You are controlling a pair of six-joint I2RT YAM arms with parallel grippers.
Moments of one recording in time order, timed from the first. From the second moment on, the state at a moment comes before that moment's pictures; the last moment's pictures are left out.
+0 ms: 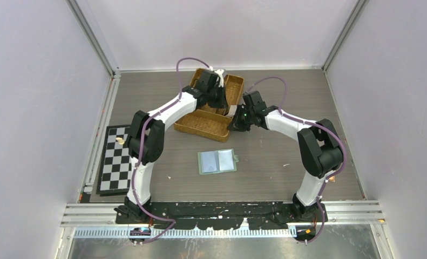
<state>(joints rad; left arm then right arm) -0.57 2.10 1.72 -0.34 0.23 -0.41 0.47 1.78 1.13 -0.22 -0.27 0.73</state>
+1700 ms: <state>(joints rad) -0.47 1.35 1.23 -0.67 0.94 -0.12 0.54 1.23 1.10 -0.42 -0.78 0.44</state>
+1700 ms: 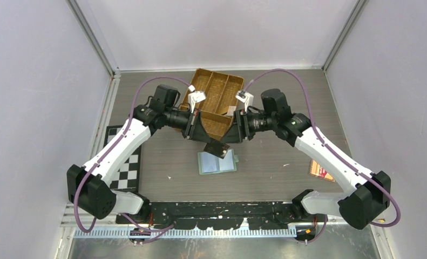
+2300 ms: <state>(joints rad) -0.47 1.35 1.21 -0.69 0.98 -0.12 0.65 1.31 1.08 -0.46 -0.79 0.44</state>
